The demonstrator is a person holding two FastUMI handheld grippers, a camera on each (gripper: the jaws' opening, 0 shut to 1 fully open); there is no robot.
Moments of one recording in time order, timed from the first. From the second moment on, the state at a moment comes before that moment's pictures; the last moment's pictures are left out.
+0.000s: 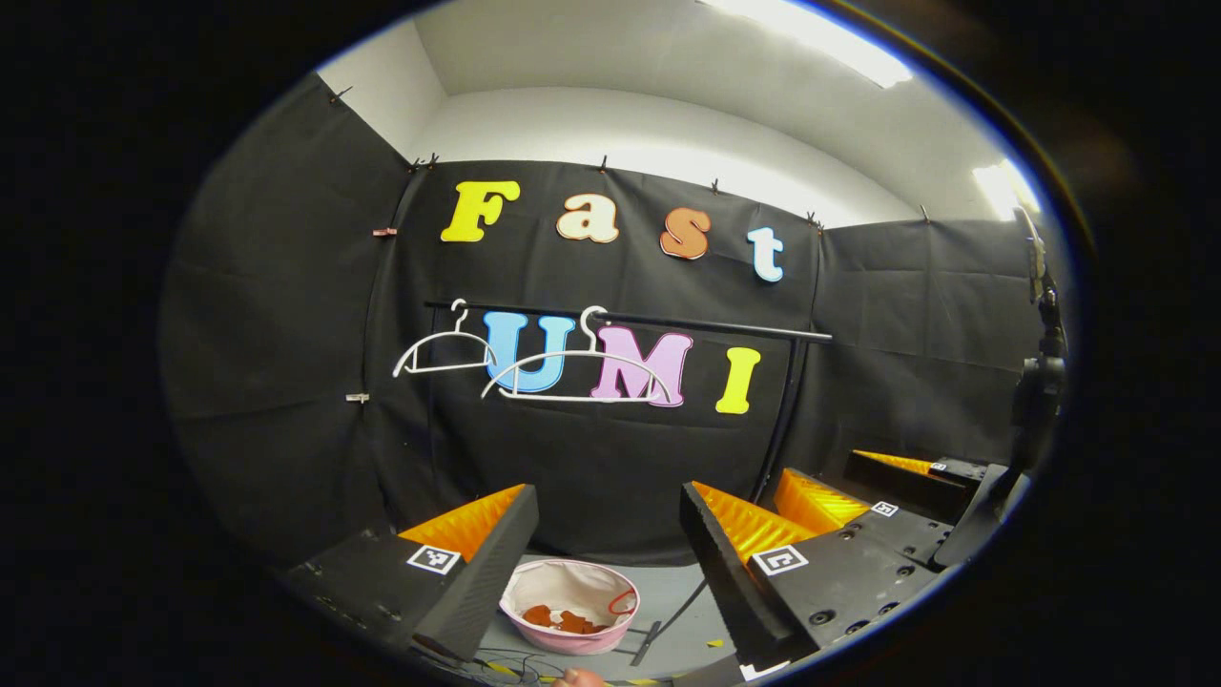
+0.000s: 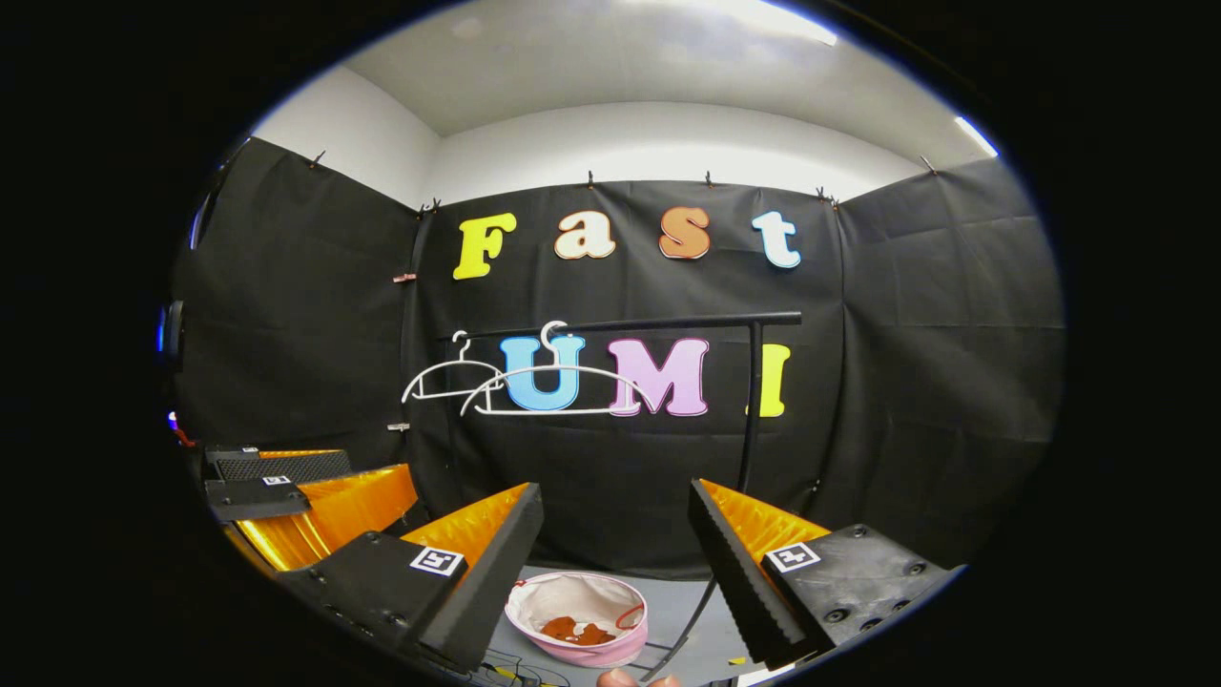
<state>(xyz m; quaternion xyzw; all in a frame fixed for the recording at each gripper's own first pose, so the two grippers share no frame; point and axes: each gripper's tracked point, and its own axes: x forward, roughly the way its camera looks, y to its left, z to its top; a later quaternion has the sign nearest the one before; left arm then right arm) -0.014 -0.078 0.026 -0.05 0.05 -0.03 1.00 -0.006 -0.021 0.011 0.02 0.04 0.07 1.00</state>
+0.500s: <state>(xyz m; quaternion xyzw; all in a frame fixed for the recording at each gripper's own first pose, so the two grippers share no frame) -0.013 -0.073 0.023 -0.05 0.06 -0.03 1.00 -0.005 -0.012 0.006 0.02 0.05 0.08 1.00</state>
